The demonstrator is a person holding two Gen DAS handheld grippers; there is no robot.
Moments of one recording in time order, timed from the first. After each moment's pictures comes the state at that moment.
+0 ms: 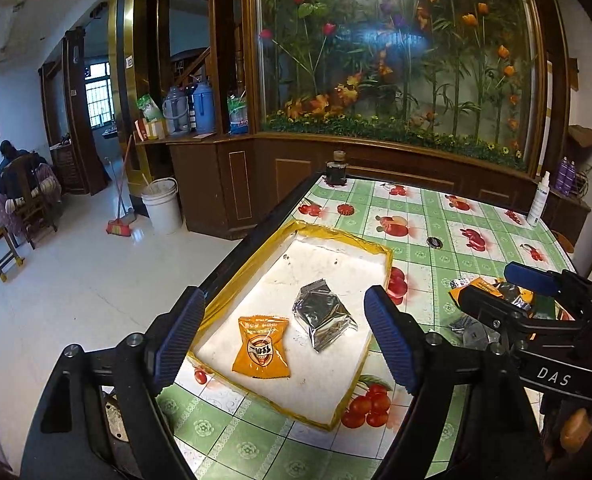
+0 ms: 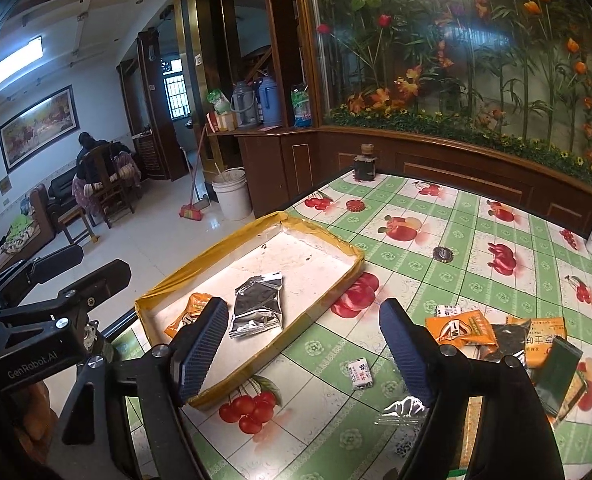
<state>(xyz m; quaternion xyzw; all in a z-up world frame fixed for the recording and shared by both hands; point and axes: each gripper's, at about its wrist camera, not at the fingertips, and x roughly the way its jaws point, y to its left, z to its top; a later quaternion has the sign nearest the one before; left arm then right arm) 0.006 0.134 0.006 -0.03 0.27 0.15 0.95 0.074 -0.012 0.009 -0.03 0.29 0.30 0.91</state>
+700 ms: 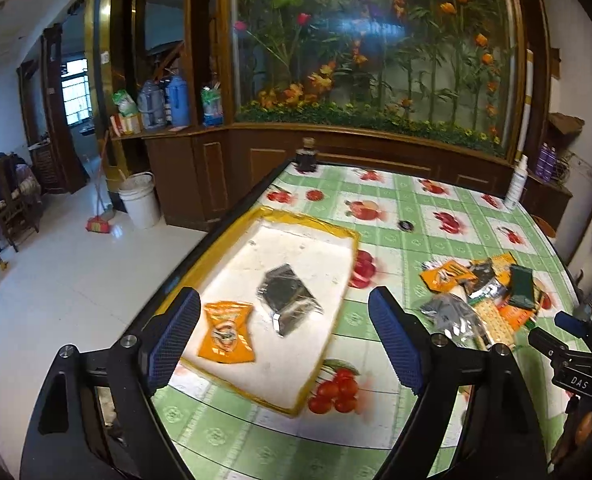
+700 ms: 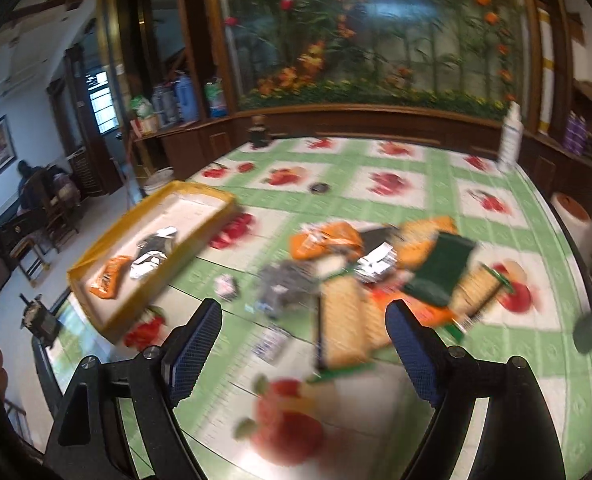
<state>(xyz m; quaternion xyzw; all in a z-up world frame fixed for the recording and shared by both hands) 0.011 0.105 -0.003 -0.03 0.29 0.09 0.95 0.043 -0.156 -0.043 0.02 0.33 0.16 0.93</state>
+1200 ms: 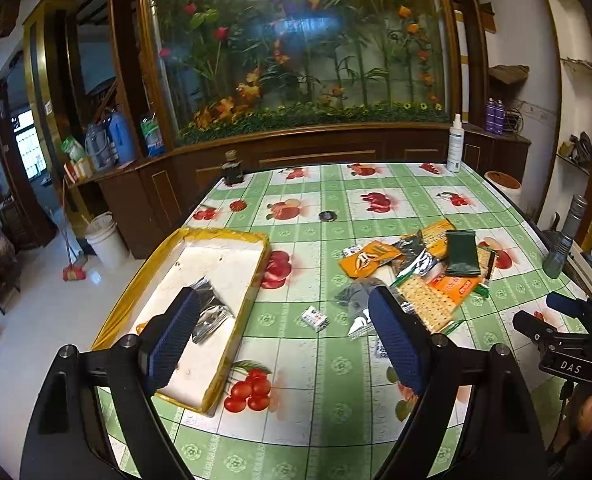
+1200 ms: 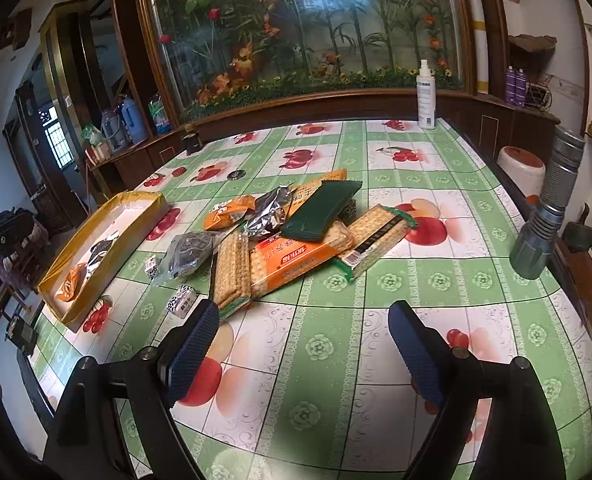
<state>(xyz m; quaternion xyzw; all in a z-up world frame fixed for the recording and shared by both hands) 0.002 -0.002 0.008 0.07 0.28 0.02 0.96 0.009 -0.246 -0.065 0.08 0.34 0.09 0.93</state>
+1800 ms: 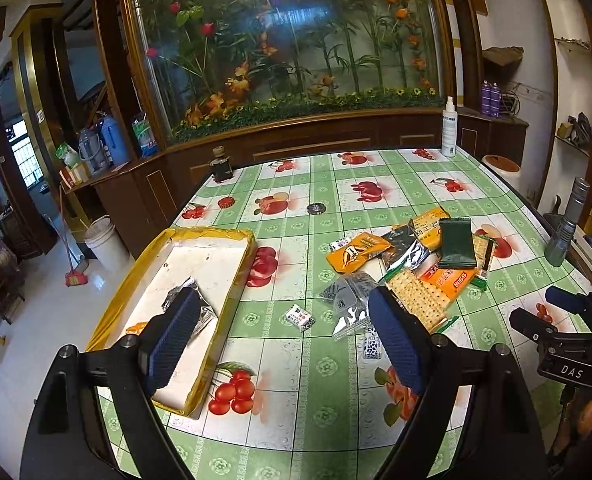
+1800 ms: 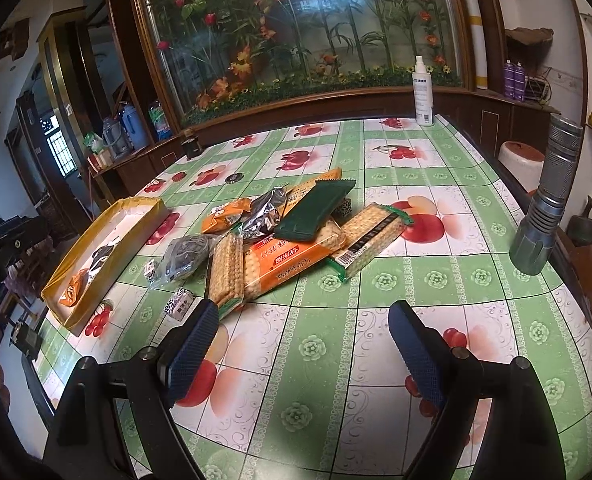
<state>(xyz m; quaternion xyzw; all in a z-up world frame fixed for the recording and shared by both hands) 0.018 -0.025 -0.001 0.08 0.30 0.02 0.95 0.013 -0.252 -0.069 0.09 0.34 0.09 0.93</state>
